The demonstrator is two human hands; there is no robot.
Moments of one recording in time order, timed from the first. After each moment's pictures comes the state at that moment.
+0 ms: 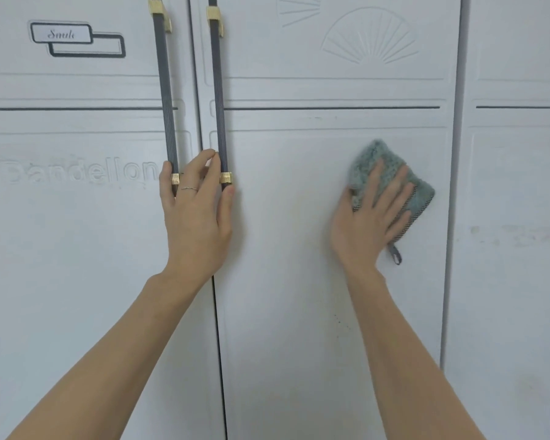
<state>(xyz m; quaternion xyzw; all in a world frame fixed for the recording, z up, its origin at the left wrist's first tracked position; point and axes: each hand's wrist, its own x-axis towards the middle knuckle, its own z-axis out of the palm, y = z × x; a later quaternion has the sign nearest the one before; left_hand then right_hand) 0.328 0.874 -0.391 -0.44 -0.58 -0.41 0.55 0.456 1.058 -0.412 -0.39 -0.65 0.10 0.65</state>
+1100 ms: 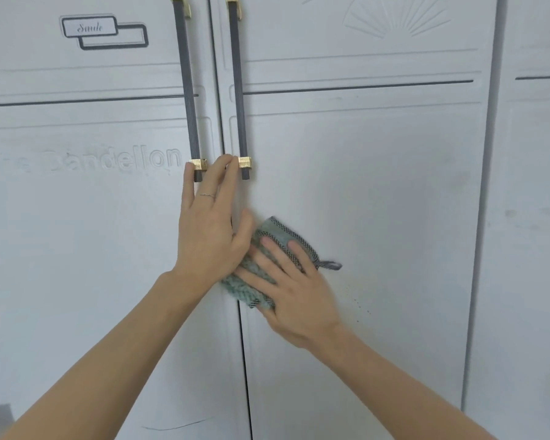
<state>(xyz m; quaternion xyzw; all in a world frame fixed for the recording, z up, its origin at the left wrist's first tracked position) 0.324 0.851 -0.415 -0.49 -0.61 -0.32 0.54 0.414 0.999 -0.528 -0.02 -0.84 -0.29 0.46</state>
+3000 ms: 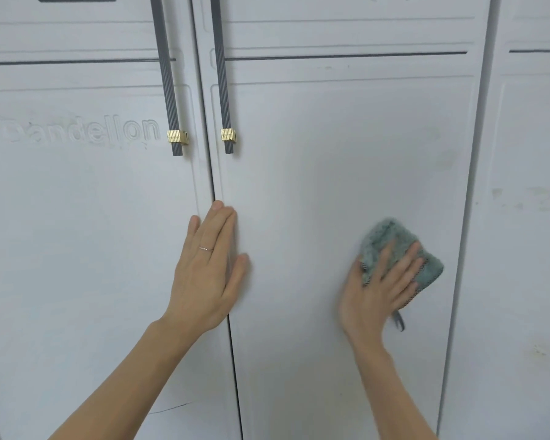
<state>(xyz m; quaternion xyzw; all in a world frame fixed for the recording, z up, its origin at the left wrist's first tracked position) 0.311 0.855 -0.517 -0.54 -0.64 -0.34 0.44 0.460 1.057 -0.581 -0.40 -0.66 0.14 0.63</state>
